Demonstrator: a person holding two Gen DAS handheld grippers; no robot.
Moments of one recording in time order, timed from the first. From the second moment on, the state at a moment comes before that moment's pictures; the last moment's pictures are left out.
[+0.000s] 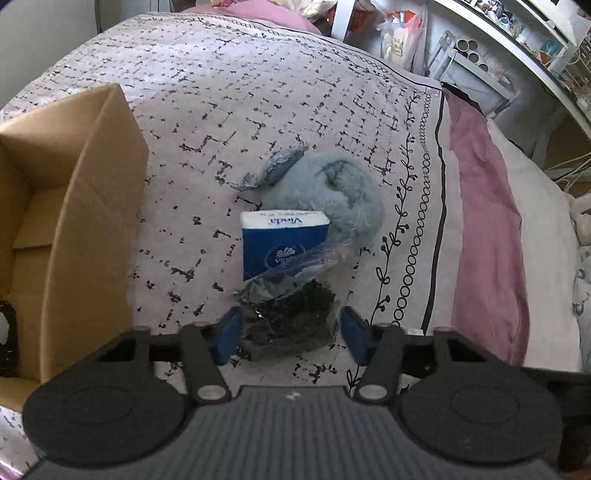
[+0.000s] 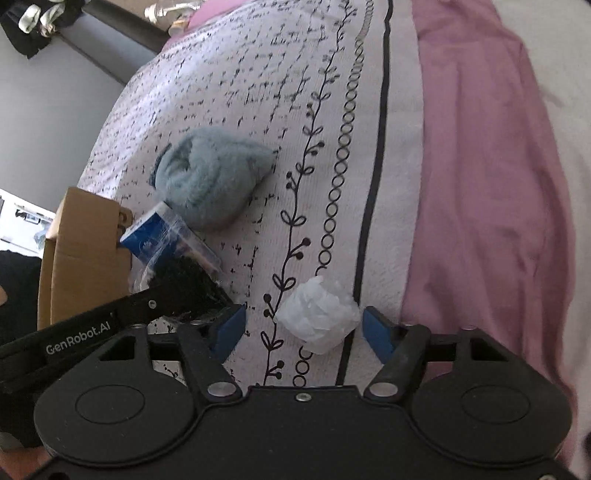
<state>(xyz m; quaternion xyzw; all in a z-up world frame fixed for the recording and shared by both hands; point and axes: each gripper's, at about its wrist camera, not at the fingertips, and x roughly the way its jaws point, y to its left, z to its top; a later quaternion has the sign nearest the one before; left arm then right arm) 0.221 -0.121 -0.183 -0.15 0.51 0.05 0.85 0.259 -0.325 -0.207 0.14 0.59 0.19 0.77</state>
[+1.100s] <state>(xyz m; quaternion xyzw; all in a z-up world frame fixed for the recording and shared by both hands) 0.156 -0.067 -0.112 -0.21 0.42 0.02 0.88 0.227 -0.269 -0.115 0.11 0.52 0.20 0.83</state>
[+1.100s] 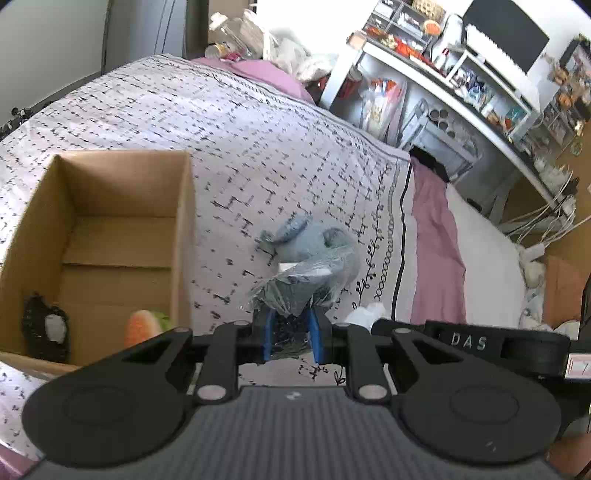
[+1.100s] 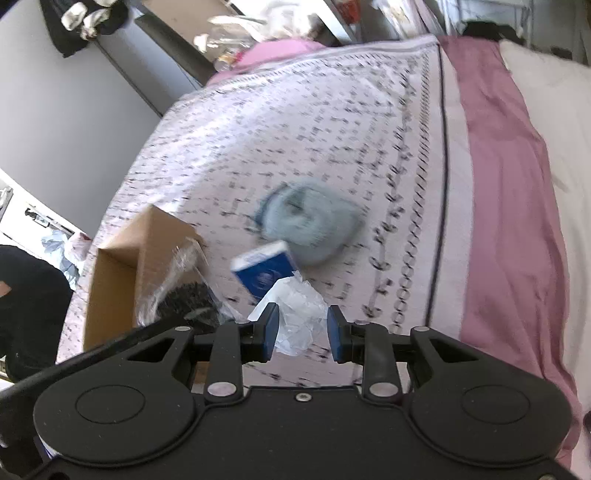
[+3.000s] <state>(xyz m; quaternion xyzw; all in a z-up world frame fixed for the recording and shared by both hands) 0.096 0.143 -0.073 -0.28 0.39 0.06 0.87 0.192 -0.070 -0.083 0.08 0.56 0.24 0.79</state>
